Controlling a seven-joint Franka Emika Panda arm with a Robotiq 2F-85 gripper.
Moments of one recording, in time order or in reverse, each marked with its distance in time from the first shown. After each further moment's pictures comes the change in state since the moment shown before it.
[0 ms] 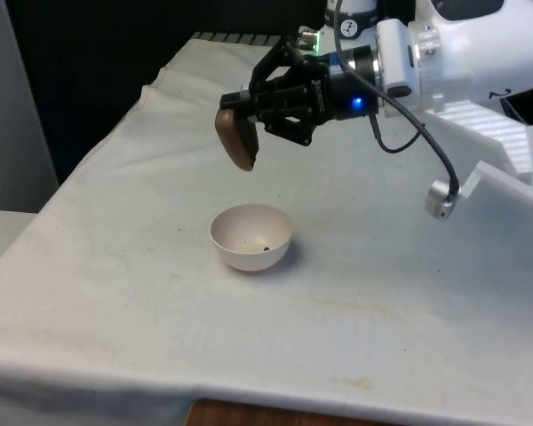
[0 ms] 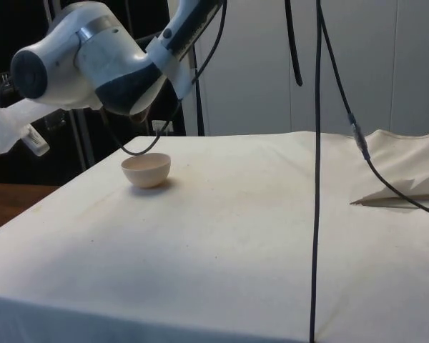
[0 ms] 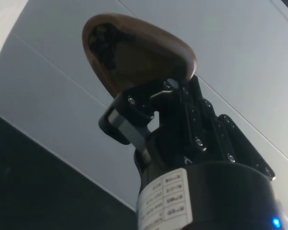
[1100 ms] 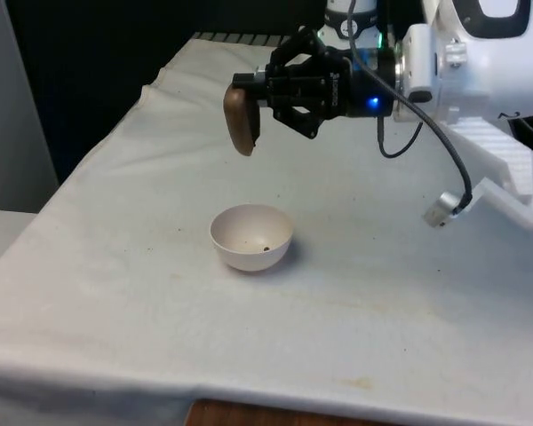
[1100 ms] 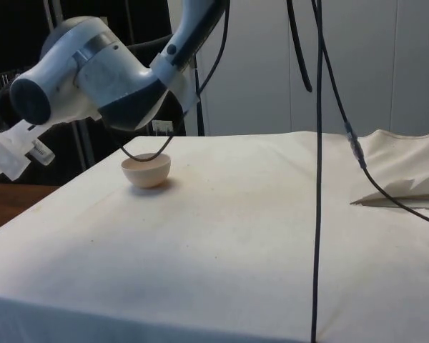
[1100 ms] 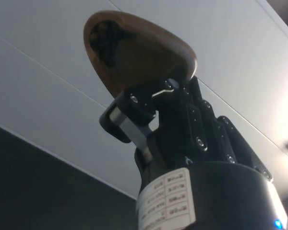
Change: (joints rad) arm 0.008 0.035 0.051 0.001 -0.158 -0.140 0.037
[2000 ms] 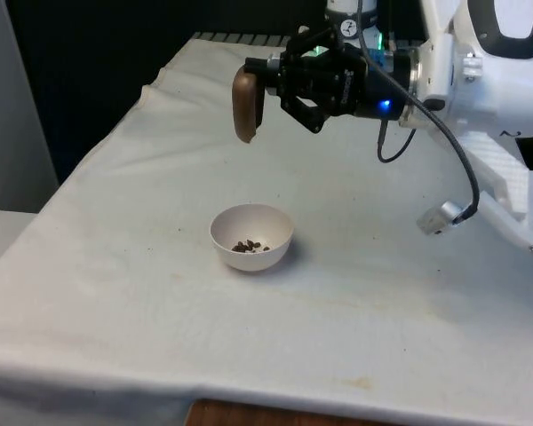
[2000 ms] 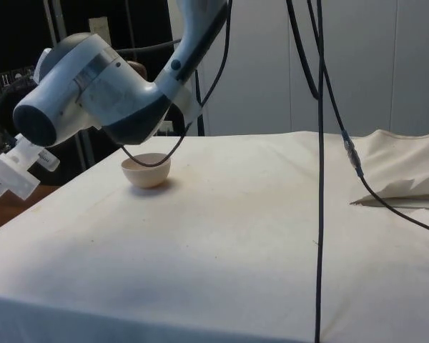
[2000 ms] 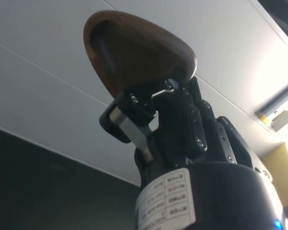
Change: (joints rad) arm 0.005 0.038 0.039 0.000 -0.130 -0.118 0.004
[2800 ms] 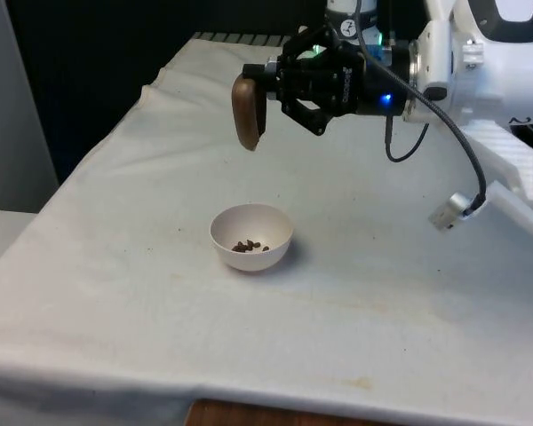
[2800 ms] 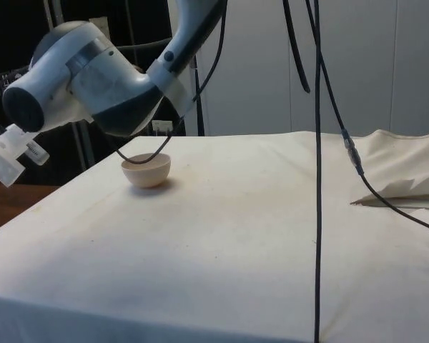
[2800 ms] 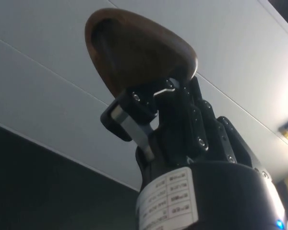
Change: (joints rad) arm -0.027 0.000 0.033 0.045 0.046 0.036 0.021
